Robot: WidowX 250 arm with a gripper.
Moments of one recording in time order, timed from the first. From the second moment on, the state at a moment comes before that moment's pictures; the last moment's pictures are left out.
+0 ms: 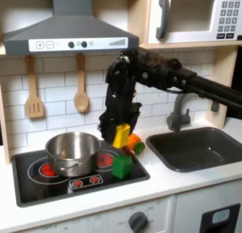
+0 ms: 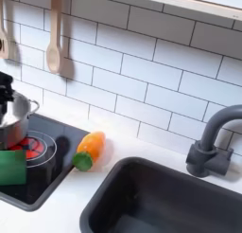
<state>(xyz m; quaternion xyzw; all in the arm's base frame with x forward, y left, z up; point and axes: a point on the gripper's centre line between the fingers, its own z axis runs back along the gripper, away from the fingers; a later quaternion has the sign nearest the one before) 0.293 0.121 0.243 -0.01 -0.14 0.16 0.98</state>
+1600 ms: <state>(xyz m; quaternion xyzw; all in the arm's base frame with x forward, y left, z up) 0.350 0.213 0.235 0.01 -0.13 0.21 0.97</state>
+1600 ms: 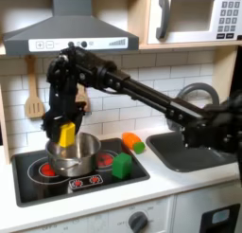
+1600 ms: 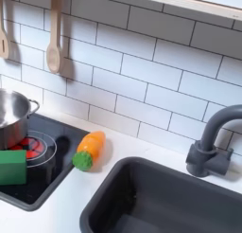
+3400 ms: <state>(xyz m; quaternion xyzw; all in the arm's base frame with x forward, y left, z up) 0.369 0.200 0.173 0.01 -0.08 0.18 0.98</state>
